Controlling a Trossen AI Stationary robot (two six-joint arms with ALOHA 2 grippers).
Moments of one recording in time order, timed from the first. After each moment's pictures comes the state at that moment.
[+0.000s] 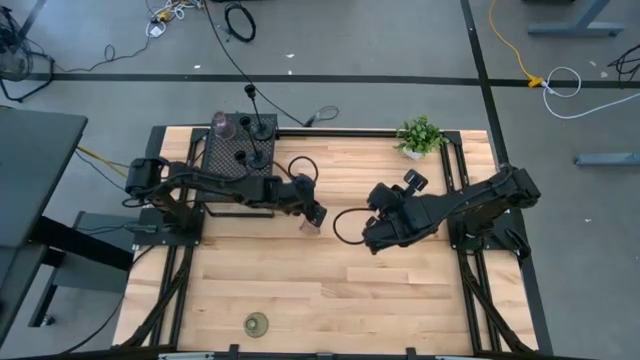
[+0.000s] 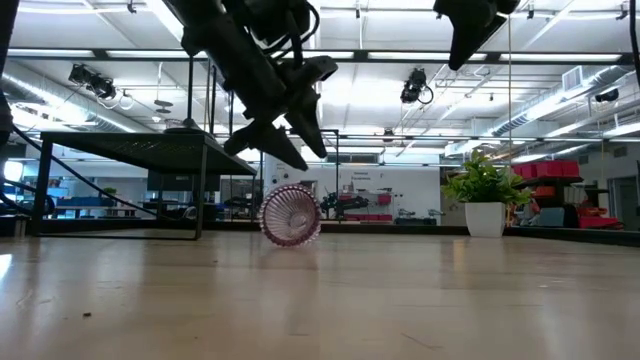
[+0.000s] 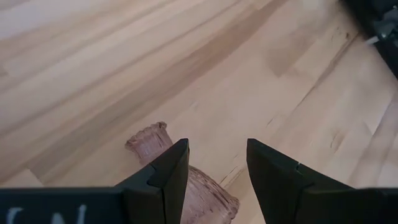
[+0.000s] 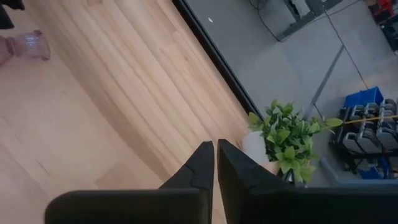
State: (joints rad) left arm 0.04 1.66 1.06 -0.23 -0.17 -0.86; right arm 0.32 1.65 1.54 -1.57 0.85 0.92
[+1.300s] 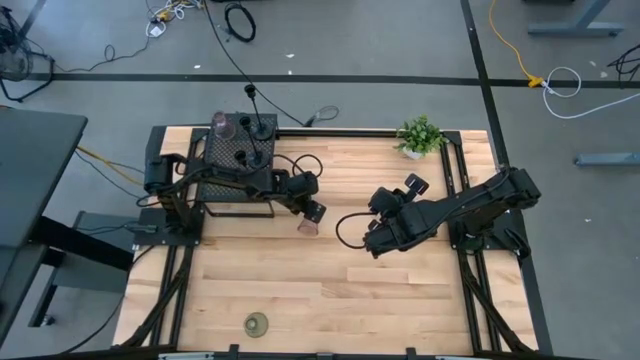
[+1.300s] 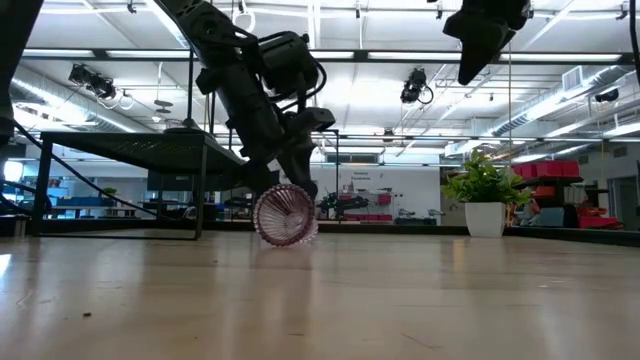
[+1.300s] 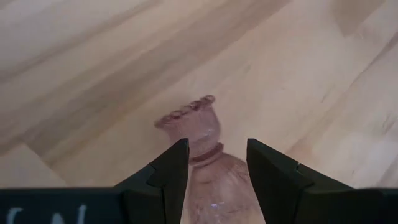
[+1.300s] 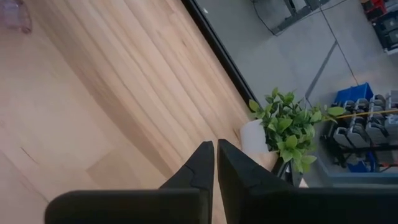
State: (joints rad) left arm 0.15 1.79 1.06 -0.27 0.06 -0.86; right arm 0.33 1.65 1.46 -1.57 0.85 0.96
